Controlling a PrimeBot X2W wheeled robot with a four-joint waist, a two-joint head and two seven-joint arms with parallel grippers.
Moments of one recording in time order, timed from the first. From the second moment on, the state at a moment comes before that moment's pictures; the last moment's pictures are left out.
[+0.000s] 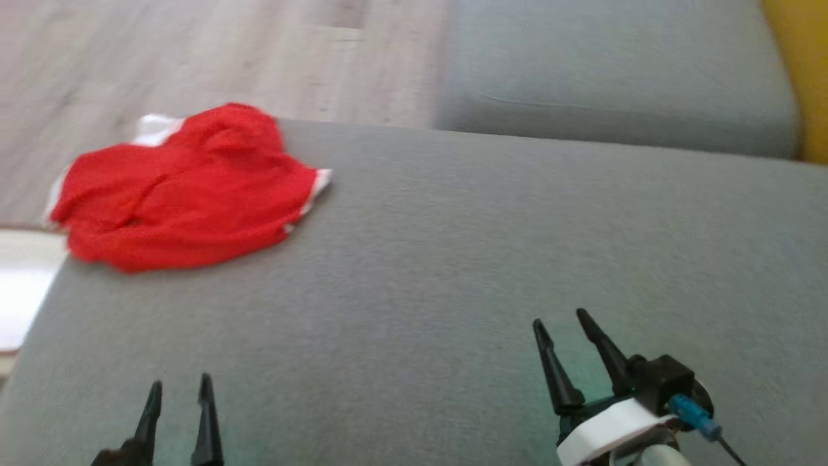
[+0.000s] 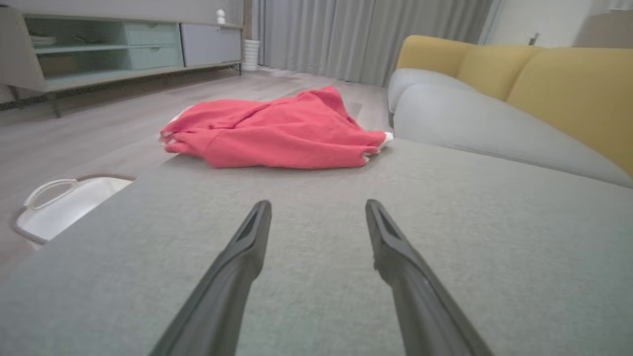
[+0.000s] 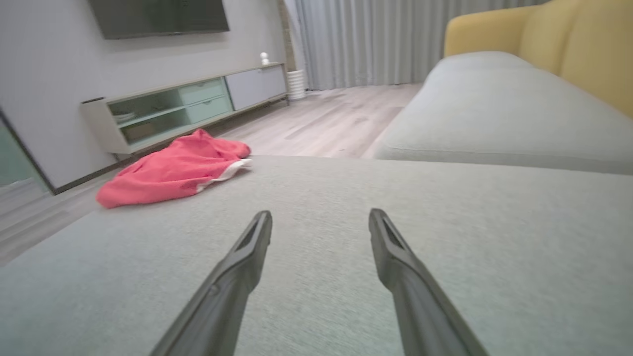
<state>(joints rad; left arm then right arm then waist) 0.10 0.06 0.06 0.35 -0.17 -0.12 -0.25 -0.01 -0.05 0.27 0.37 0.19 0.13 -0.25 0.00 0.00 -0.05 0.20</state>
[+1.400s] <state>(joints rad) -0.86 0.31 -0.17 0.96 -0.60 -0.13 -0.03 -0.19 -0.20 0.24 0.06 0.00 0.13 -0.17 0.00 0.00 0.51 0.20</state>
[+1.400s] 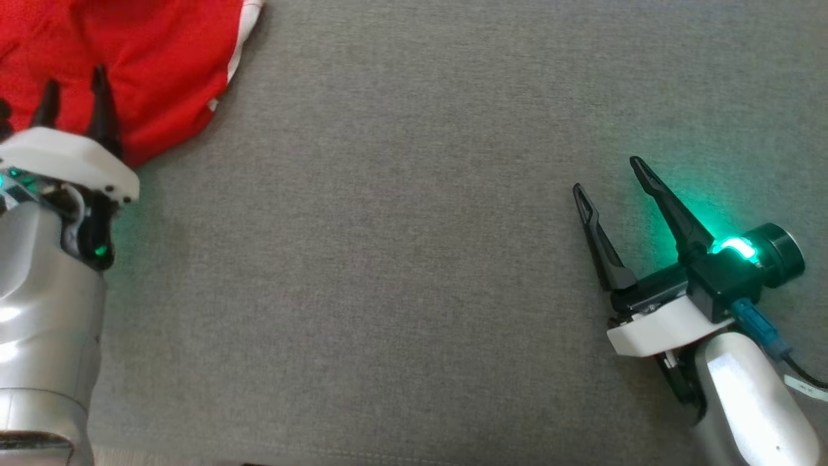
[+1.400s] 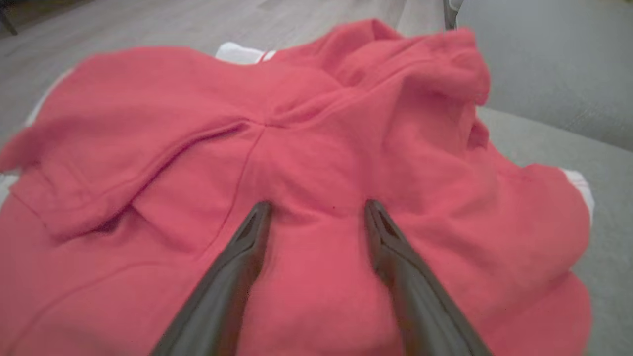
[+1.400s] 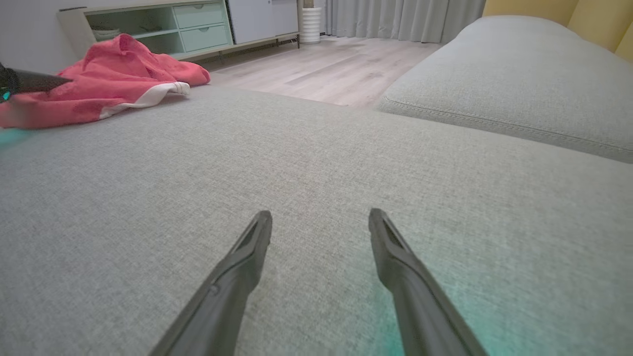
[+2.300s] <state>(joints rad) -0.78 0.65 -0.38 0.37 -0.83 -0.13 0.03 -0.14 -0.09 0.28 0.25 0.08 0.13 -0.25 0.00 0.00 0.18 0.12</state>
